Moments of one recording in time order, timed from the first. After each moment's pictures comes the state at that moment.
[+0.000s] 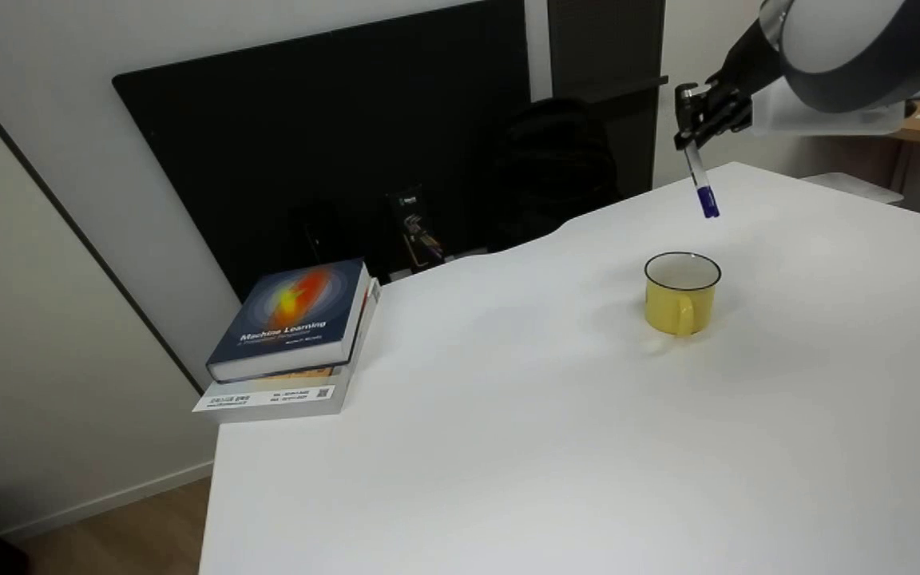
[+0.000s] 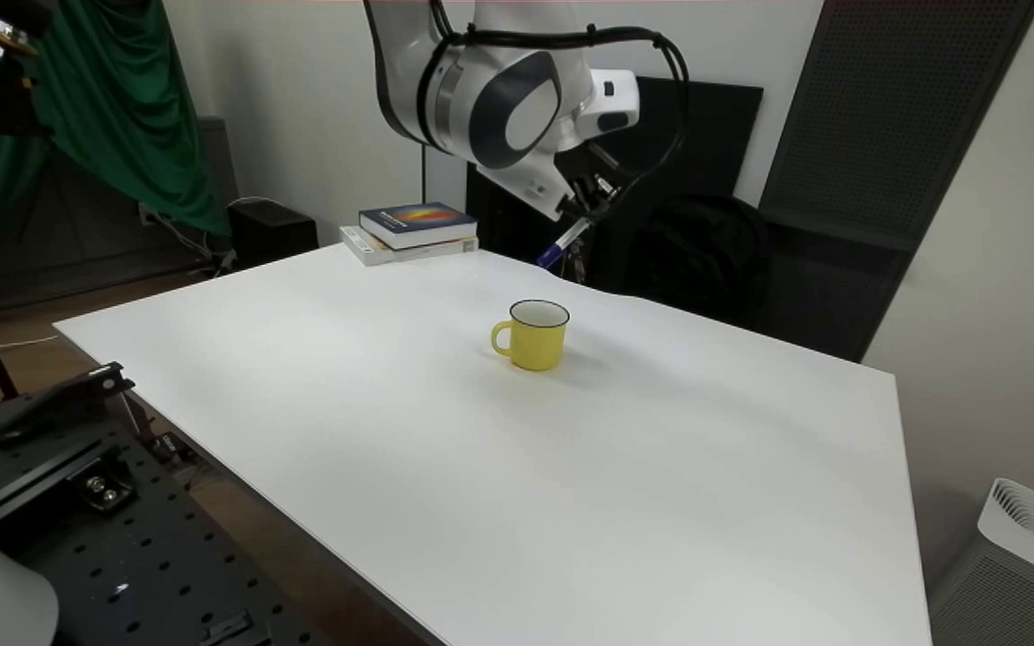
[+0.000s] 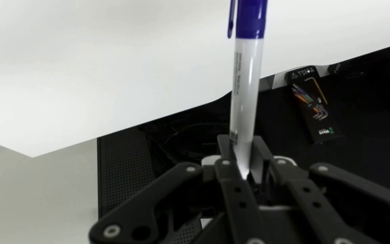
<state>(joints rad) -0.15 0.51 0.14 -2.17 0.11 3.45 0.13</state>
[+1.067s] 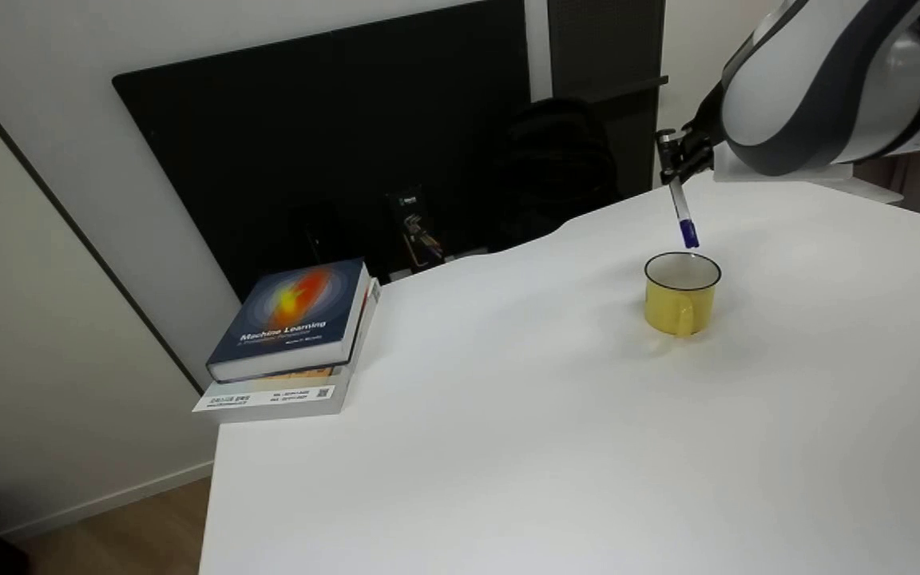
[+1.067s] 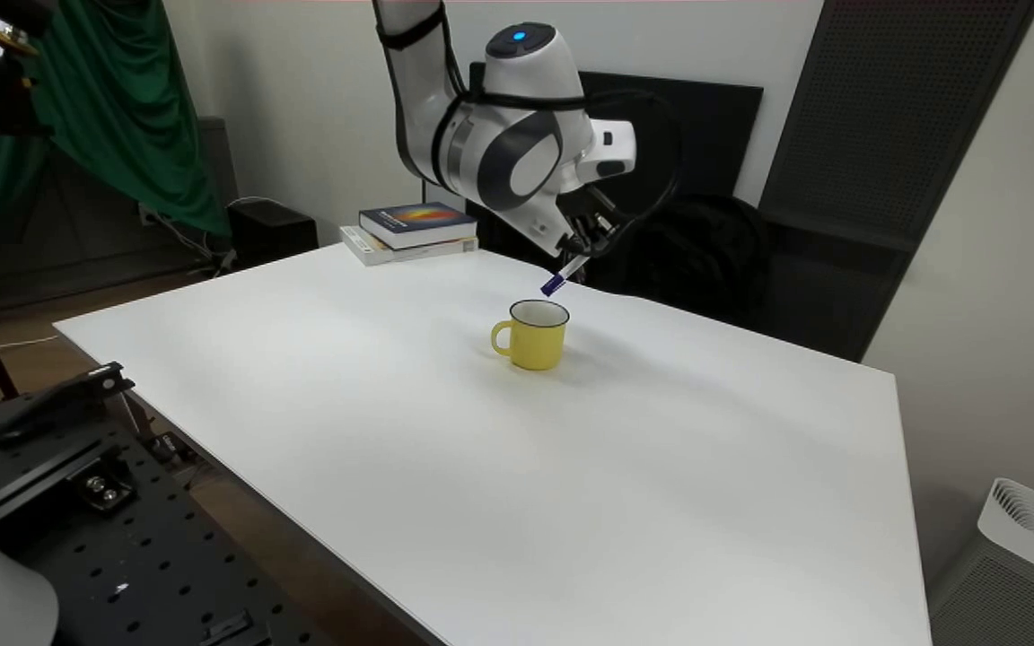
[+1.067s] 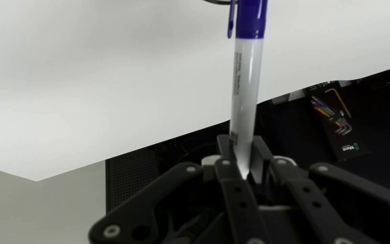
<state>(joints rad) -0.04 0.68 0.04 -2.03 0.18 3.45 0.14</state>
